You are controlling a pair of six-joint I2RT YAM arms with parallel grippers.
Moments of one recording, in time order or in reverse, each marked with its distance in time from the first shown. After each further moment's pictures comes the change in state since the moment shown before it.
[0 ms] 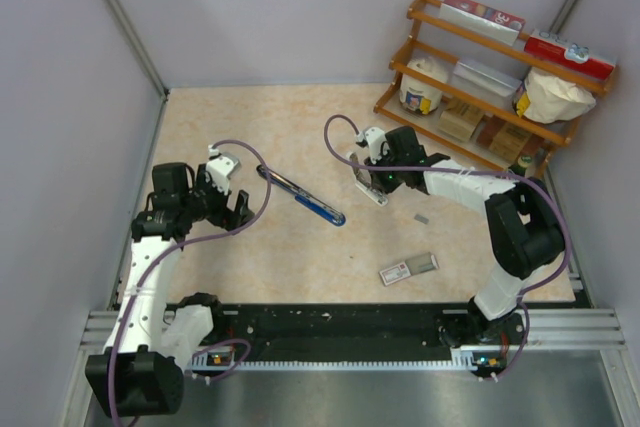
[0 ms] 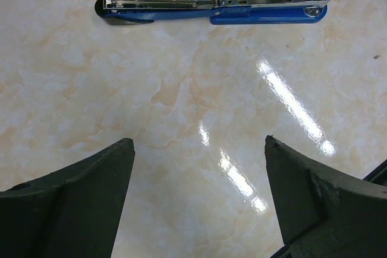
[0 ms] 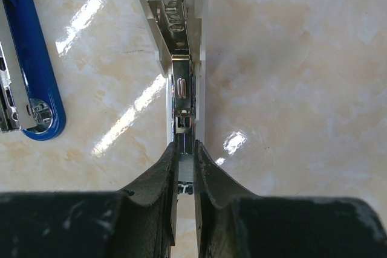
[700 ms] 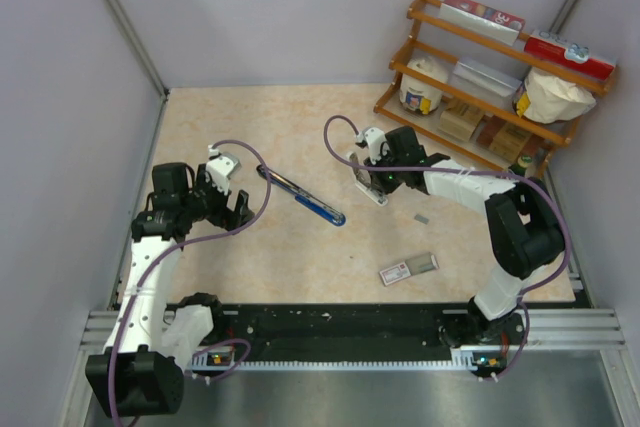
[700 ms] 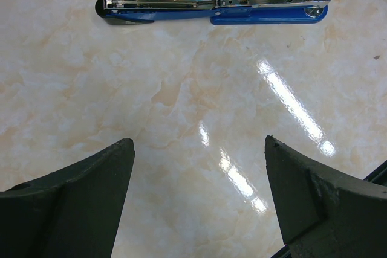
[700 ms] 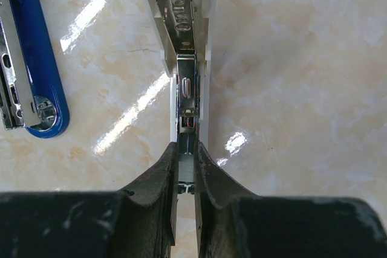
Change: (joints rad) left arm 0.003 0.000 -0.002 0.004 0.000 0.000; right arm 0.000 0.000 0.000 -0.003 -0.017 -0.005
